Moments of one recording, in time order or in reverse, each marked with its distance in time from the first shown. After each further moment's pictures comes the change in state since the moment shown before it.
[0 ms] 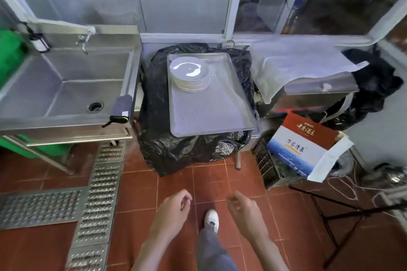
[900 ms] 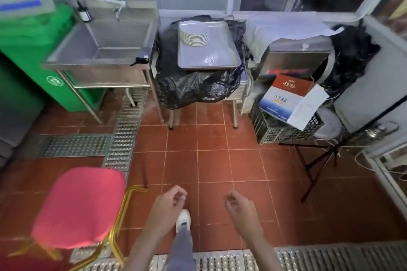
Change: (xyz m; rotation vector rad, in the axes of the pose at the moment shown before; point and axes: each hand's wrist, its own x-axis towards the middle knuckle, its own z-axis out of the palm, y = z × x) left_hand -0.440 -0.031 0.162 -0.189 0.052 -0.068; right_hand -0.429 0.153 0.039 0.073 -0.078 -0.066
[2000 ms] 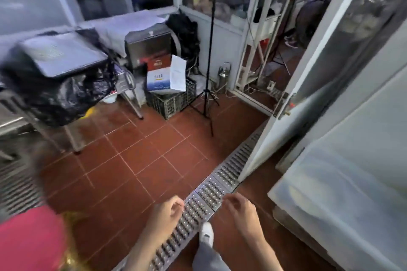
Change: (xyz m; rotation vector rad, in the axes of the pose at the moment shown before) left_hand -0.305 -0.065 0.081 0.302 -0.567 0.557; right_hand -0.476 0.057 0.098 0.293 0.698 0.458
